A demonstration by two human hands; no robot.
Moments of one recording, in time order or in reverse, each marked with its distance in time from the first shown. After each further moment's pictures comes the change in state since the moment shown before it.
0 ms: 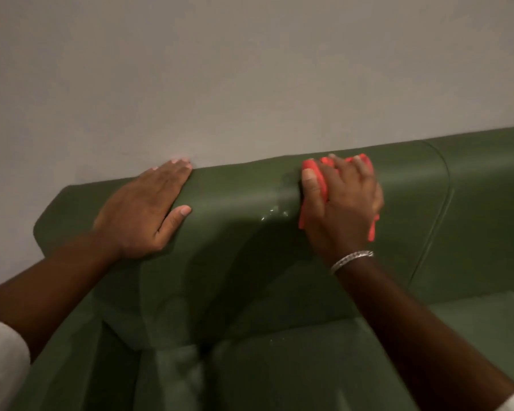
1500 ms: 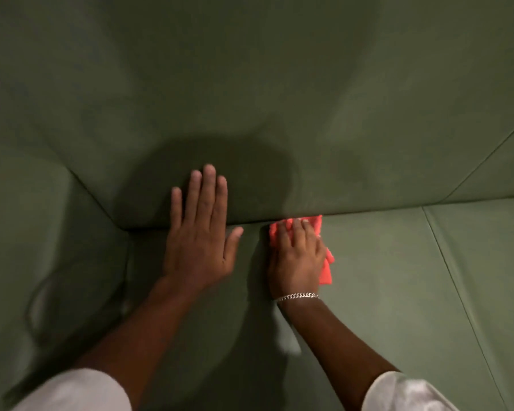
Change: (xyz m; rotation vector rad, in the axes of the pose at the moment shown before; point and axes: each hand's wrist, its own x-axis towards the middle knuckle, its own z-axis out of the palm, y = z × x) left_hand -0.176 0.125 0.253 -0.119 0.139 -0.249; right_hand -0.337 0.105 0.159 -0.404 -0.437 -0.033
